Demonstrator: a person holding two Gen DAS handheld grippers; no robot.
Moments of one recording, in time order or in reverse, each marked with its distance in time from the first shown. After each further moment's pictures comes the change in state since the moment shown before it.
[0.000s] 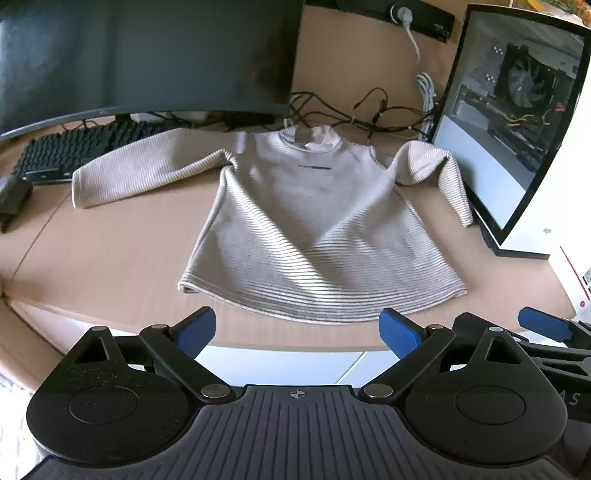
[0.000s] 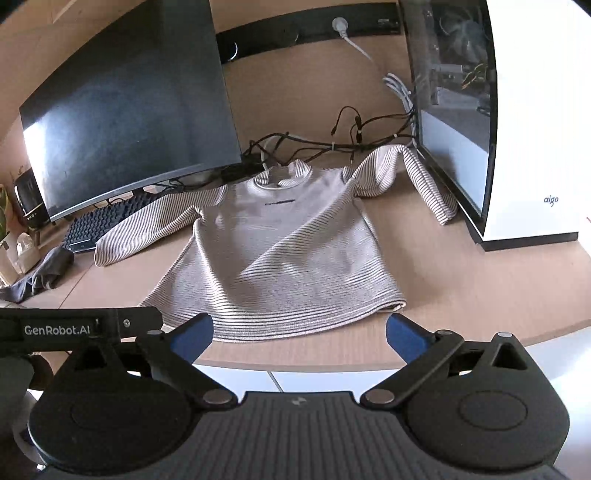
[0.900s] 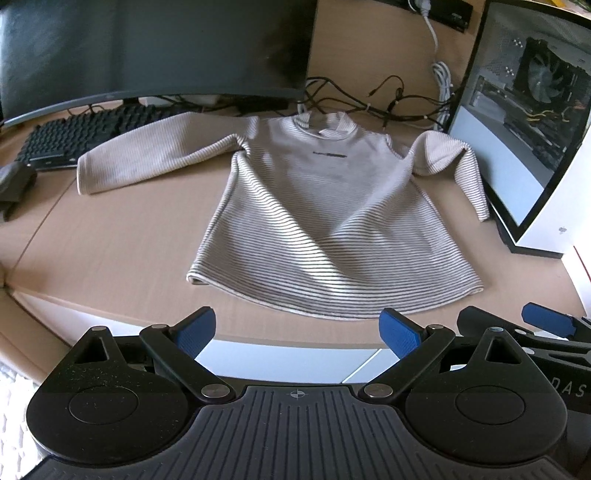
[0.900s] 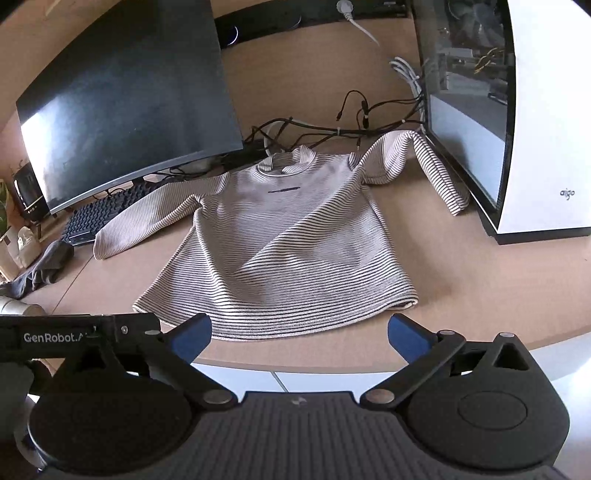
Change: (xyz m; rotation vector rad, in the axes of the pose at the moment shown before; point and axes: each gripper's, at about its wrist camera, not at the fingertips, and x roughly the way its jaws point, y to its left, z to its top) left arm 0.014 0.009 0.005 -0.017 0.046 0.026; right arm 0.016 0.001 0.007 0.001 0.048 0.020
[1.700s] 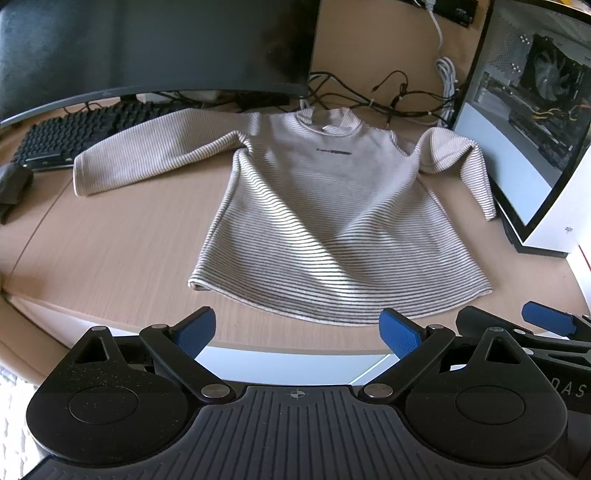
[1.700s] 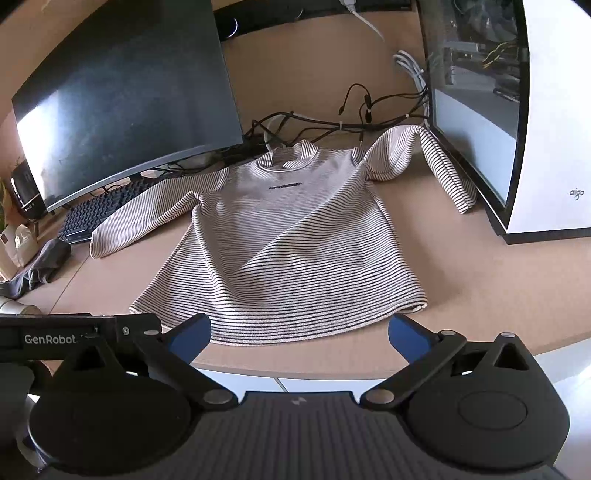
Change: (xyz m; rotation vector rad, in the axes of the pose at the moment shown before) left arm 0.010 0.002 0.007 0.000 0.017 0.004; right arm 0.013 0.001 0.007 -0.001 0.021 0.000
